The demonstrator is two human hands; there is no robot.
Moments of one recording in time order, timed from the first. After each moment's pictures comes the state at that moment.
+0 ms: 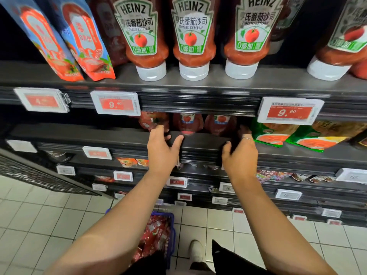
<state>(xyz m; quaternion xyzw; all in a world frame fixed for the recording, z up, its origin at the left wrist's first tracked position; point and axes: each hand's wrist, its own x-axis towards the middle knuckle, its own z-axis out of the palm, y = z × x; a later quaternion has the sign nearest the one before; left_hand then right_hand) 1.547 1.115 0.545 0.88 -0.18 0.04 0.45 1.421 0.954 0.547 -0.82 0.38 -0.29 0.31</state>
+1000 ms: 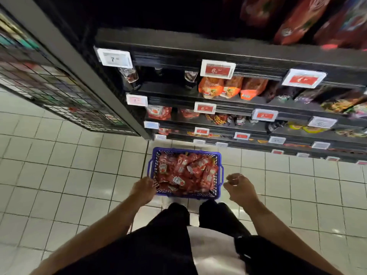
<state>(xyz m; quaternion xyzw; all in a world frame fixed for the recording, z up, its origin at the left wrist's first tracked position) 1.557 1.625 0.345 0.89 -0.02 -0.43 0.14 1.379 1.349 0.370 -0.71 0.51 0.17 0.45</state>
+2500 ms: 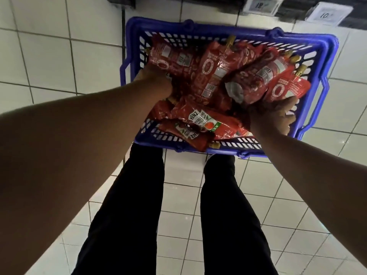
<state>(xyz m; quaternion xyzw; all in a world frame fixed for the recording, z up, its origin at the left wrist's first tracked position) 1.662 1.574 -0.143 0.88 -0.06 -0.47 -0.04 1.435 1.401 -0.142 -0.65 0.68 0.23 0.26</state>
